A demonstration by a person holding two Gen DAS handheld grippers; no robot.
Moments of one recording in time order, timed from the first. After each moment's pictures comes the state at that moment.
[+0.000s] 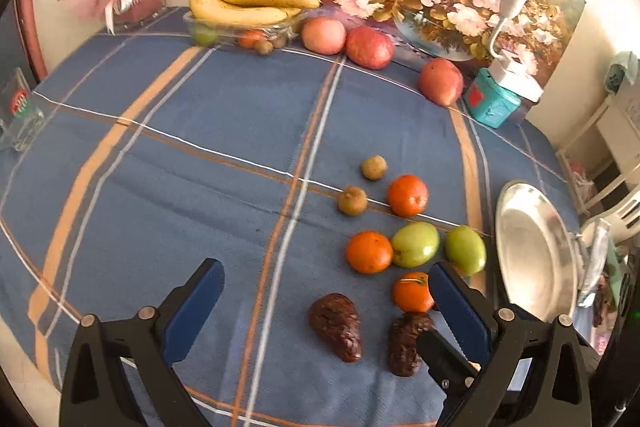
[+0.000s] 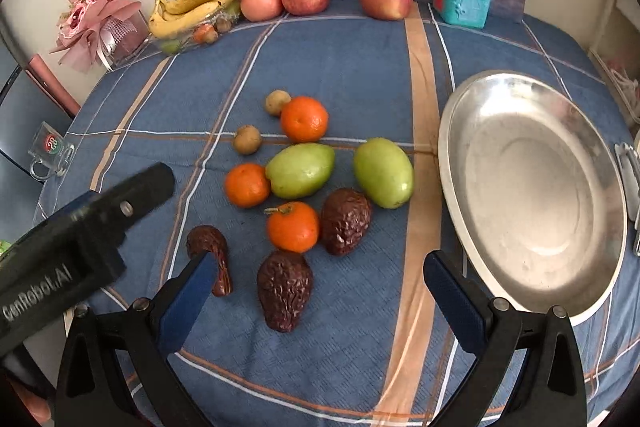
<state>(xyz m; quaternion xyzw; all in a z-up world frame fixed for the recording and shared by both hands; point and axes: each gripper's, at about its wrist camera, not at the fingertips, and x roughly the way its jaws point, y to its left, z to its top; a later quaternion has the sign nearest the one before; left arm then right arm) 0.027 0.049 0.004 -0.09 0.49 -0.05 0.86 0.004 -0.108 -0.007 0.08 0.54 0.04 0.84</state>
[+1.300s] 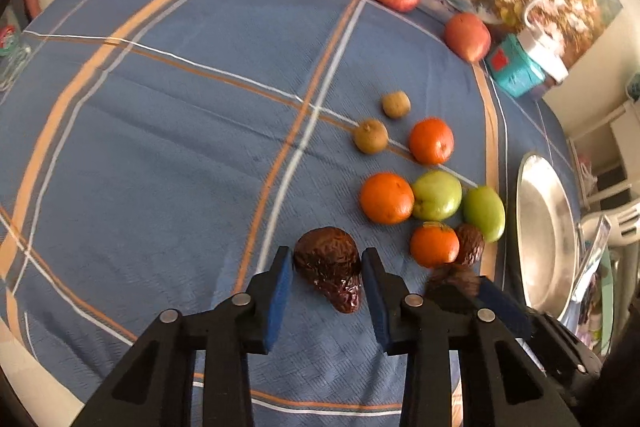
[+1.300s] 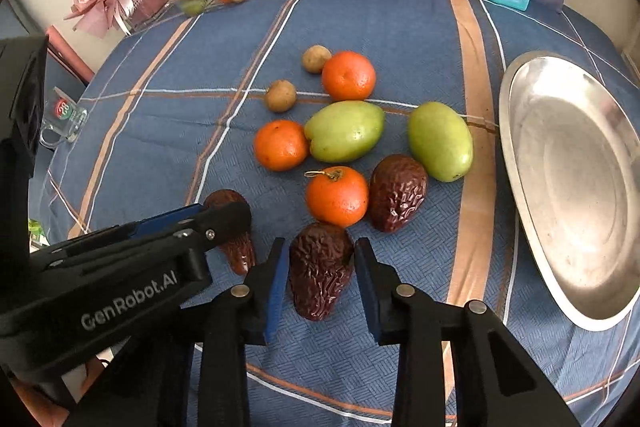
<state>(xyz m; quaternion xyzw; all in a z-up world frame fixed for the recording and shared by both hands) 0.021 0.061 -0.033 -0.15 0.58 -0.05 0.80 0.009 -0.087 -0.026 0.07 0.58 0.09 0.81</state>
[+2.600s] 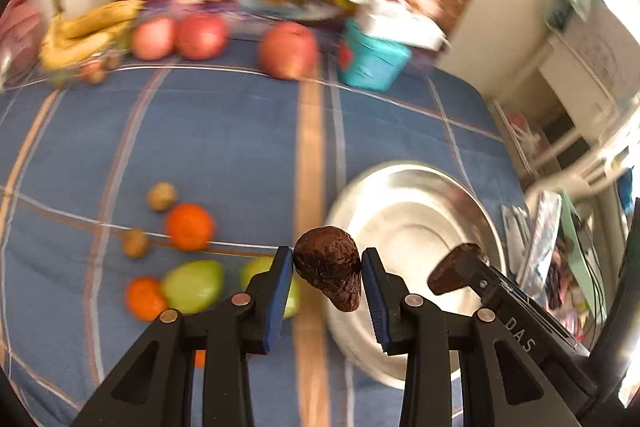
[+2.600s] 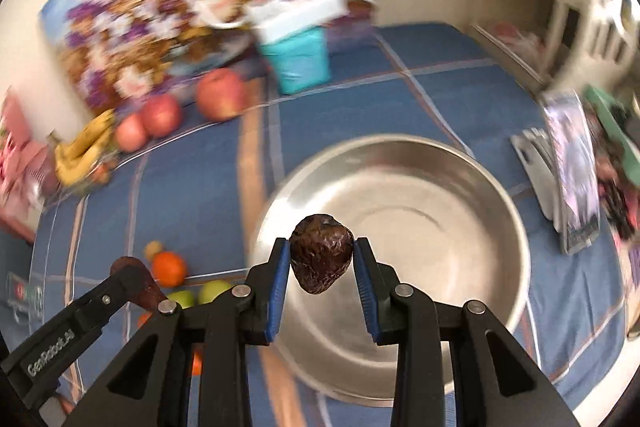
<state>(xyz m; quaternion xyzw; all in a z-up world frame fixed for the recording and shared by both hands) 0.065 -0.123 0.020 -0.06 0.54 -0.18 0.82 0.037 -0.256 0.033 0.19 0.50 -0.13 0.84</state>
